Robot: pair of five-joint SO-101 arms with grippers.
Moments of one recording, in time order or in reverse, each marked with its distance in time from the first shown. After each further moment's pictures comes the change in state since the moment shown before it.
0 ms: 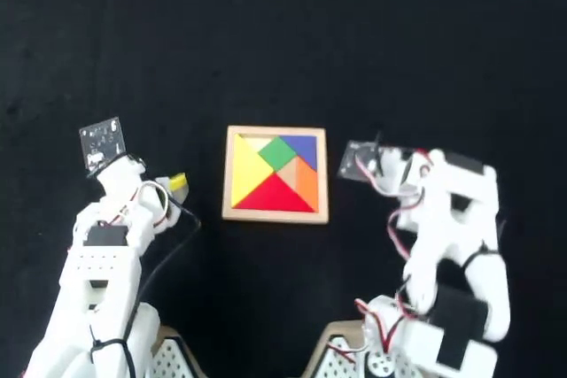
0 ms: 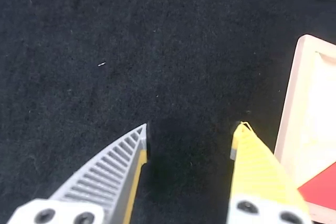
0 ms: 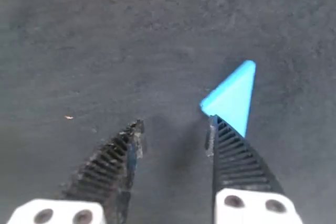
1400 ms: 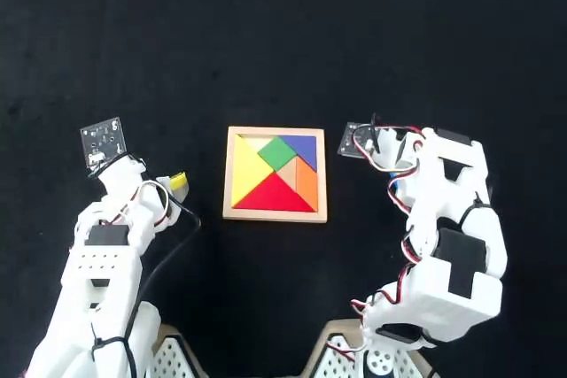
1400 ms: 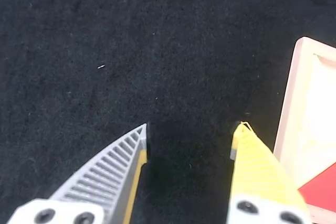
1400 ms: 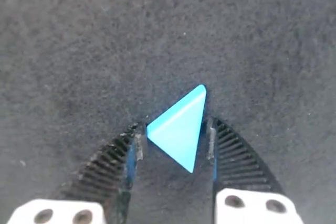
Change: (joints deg) left arm 0.0 0.0 0.0 -0.4 0.0; right arm -2.8 18.4 -11.3 -6.3 -1.8
